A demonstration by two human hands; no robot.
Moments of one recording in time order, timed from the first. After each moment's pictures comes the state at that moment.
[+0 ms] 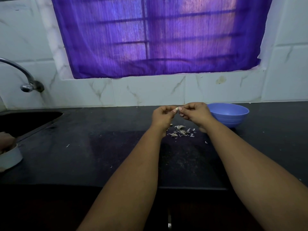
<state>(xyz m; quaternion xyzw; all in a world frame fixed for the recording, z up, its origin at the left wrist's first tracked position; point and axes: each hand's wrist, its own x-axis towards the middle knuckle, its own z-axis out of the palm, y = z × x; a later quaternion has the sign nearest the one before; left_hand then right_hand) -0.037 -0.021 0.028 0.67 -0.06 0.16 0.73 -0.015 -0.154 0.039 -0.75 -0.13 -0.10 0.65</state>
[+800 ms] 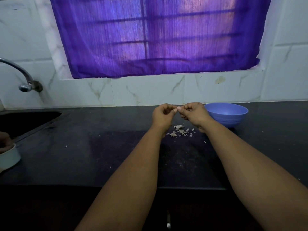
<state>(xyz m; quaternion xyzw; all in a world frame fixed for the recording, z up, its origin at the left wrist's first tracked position) -0.032 -0.021 0.025 0.72 -0.09 0.23 0.65 -0.012 -0.153 0.037 -0.77 -0.14 -0.12 0.62</state>
